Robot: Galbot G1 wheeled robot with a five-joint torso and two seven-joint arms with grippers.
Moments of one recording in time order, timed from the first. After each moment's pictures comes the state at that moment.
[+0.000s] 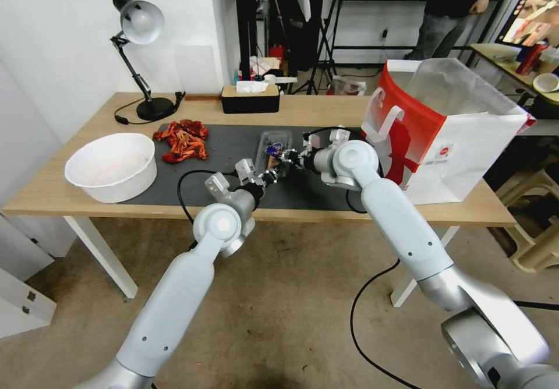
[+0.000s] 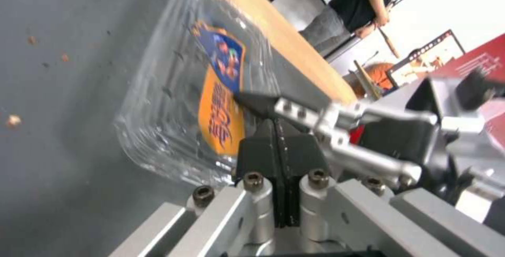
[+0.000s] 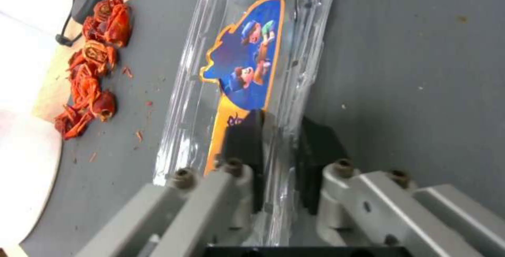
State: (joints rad) left arm 0.82 -1.31 -0.13 -1.71 -1.29 0.30 -0.37; right arm -0.41 1.30 0.01 1.38 1.50 -0.73 0.53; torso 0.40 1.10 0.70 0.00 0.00
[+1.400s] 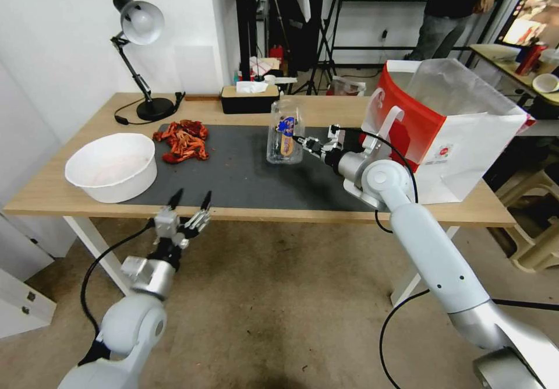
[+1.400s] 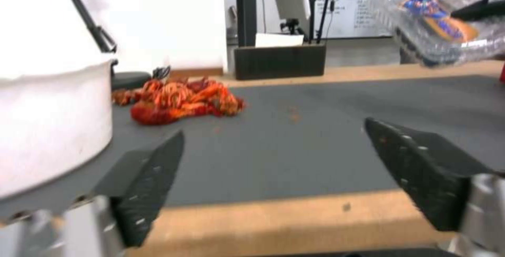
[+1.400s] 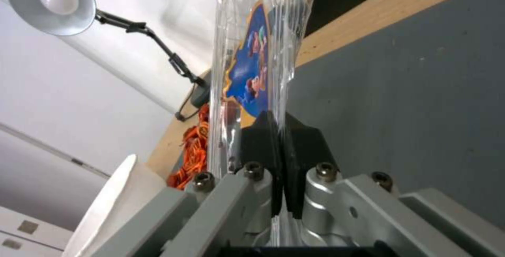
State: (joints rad) left arm 1.49 -1.19 -0.49 -1.94 -0.37 -0.17 -0.02; right arm -0.57 1.19 0.10 1.52 1.37 -0.48 0.10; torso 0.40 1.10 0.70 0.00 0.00
